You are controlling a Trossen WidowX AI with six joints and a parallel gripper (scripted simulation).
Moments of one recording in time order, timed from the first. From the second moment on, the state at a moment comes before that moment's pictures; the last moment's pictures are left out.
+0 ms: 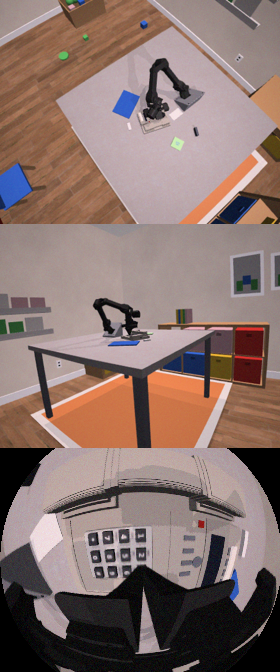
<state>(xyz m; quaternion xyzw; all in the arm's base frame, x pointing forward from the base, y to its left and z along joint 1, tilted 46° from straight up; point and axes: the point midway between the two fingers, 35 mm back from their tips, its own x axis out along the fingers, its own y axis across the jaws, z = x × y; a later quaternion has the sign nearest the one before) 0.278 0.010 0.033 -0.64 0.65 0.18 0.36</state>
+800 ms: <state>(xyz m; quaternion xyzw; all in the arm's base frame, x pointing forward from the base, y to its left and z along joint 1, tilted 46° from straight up) 0.275 0.023 0.047 -0.64 0.65 0.18 0.36</state>
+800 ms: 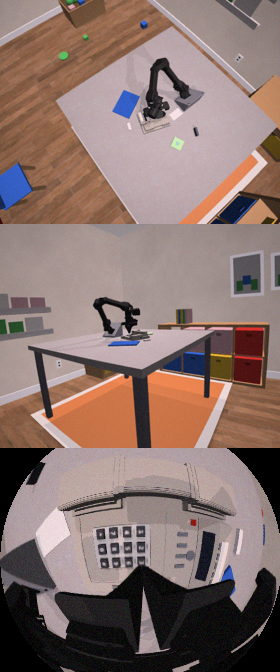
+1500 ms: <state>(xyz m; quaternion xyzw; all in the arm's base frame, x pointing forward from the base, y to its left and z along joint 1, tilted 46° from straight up) 0.278 0.021 0.044 -0.64 0.65 0.18 0.37</state>
